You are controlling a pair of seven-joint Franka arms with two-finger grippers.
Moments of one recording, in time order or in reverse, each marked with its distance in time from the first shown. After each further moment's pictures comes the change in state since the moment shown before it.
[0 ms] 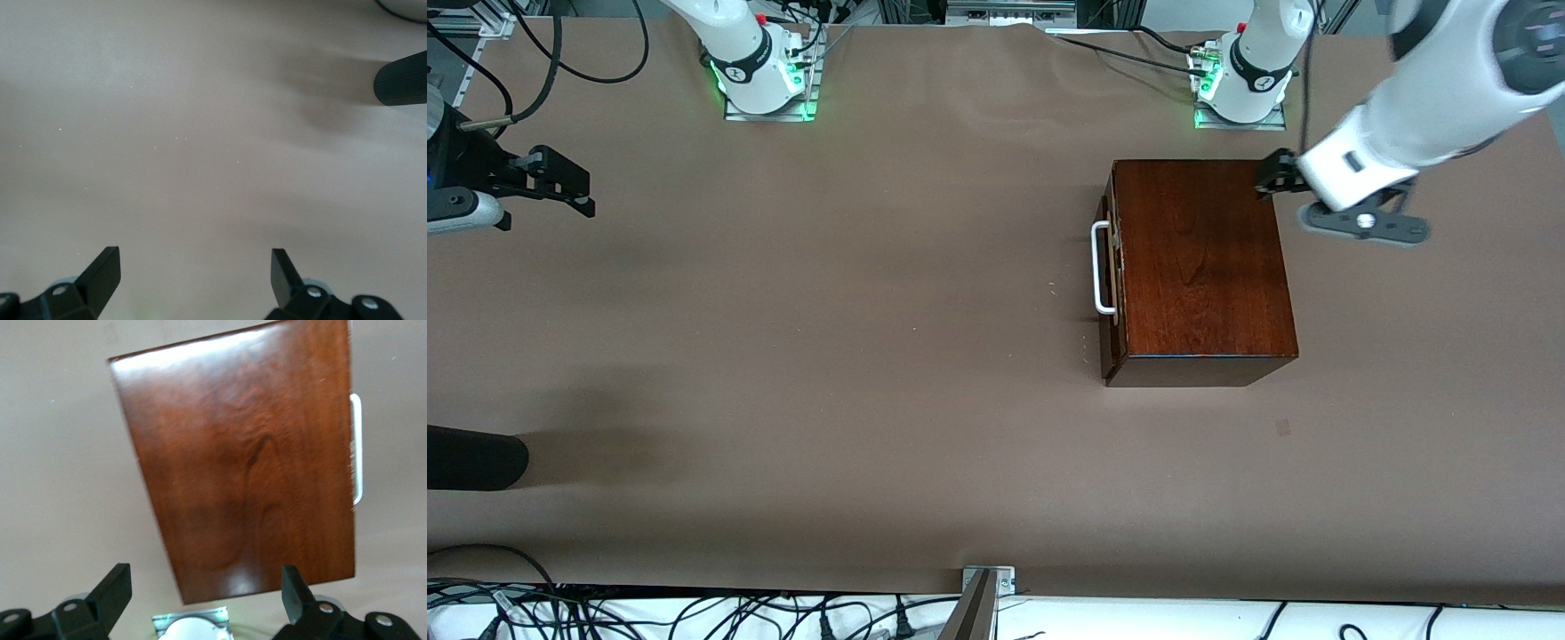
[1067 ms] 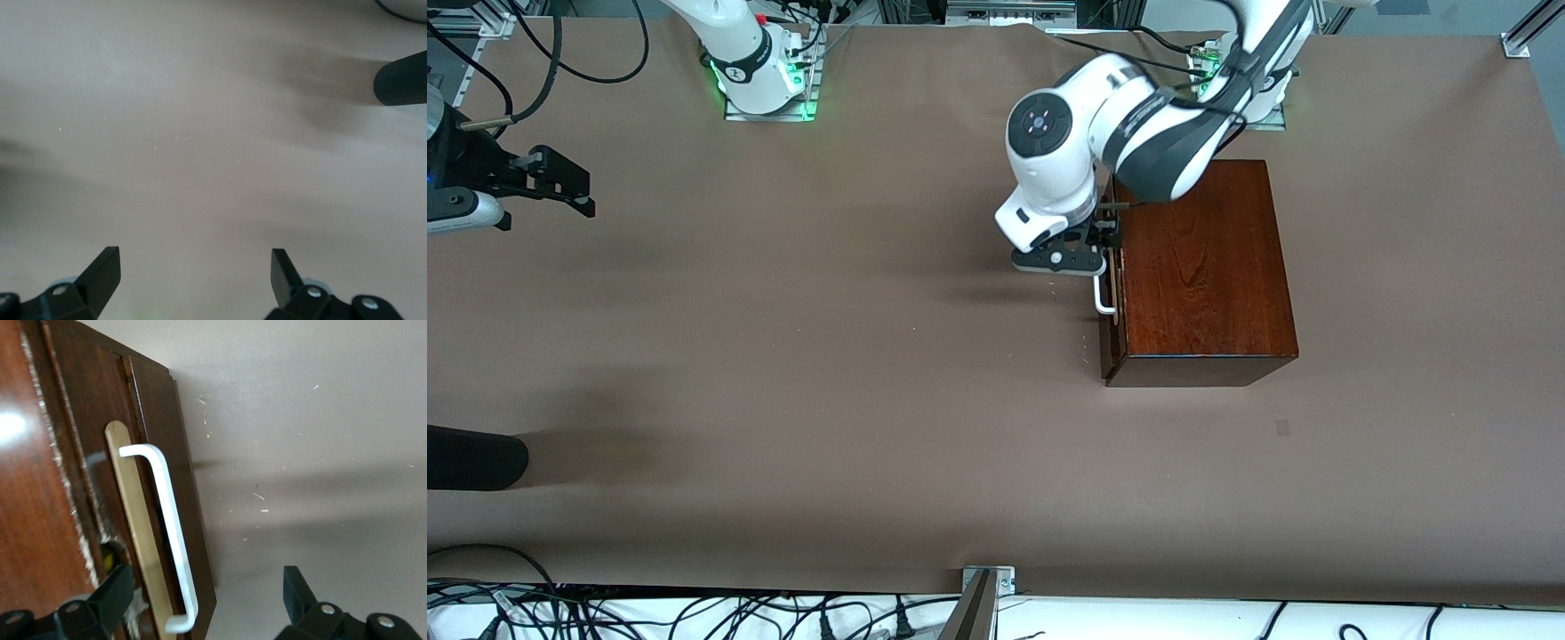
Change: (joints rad) left arm -0.336 0.421 -0.161 0.075 0.295 0.302 -0.599; right arm 0.000 0.000 0.000 0.000 0.000 0.000 0.000
